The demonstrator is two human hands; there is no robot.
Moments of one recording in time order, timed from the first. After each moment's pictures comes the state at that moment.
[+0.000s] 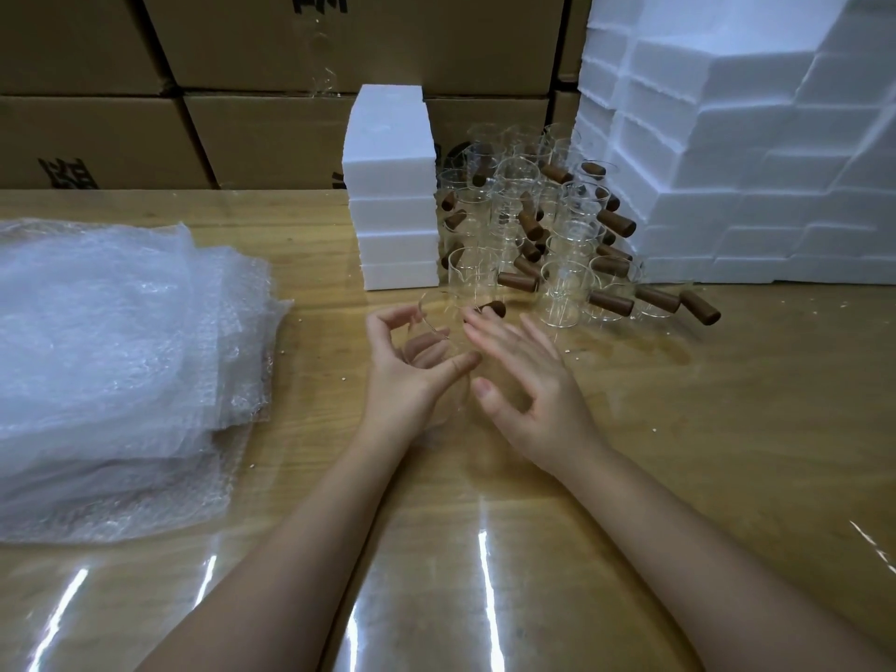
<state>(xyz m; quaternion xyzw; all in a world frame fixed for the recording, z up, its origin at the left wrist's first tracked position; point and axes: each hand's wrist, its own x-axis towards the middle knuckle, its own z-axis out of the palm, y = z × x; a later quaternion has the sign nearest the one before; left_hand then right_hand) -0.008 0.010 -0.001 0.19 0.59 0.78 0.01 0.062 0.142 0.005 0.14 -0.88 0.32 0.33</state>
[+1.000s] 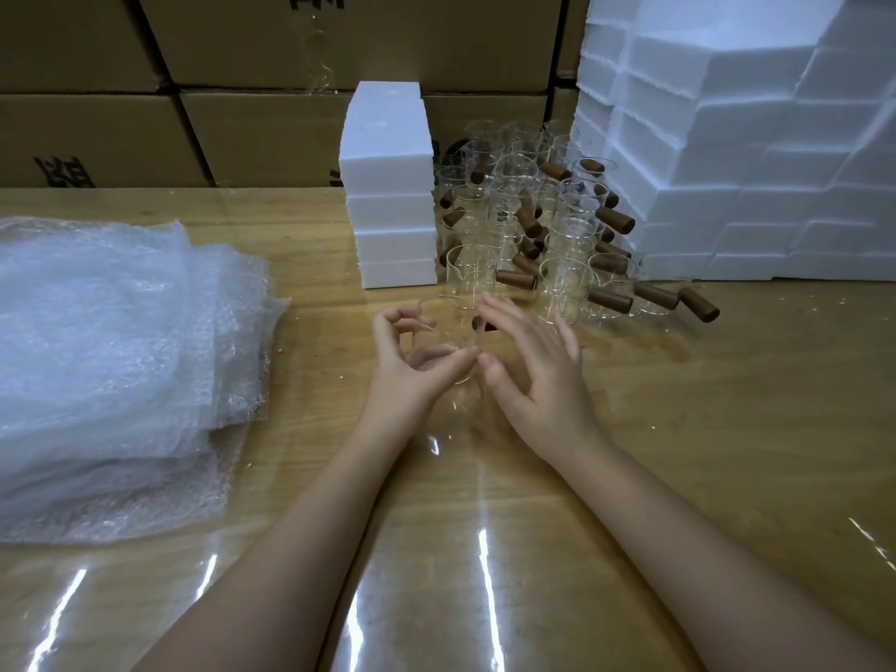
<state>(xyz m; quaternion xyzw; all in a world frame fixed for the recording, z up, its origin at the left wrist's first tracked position) -0.007 0.008 0.000 0.20 0.60 0.77 0.05 0.057 0.144 0.003 0.04 -0.89 0.31 0.34</state>
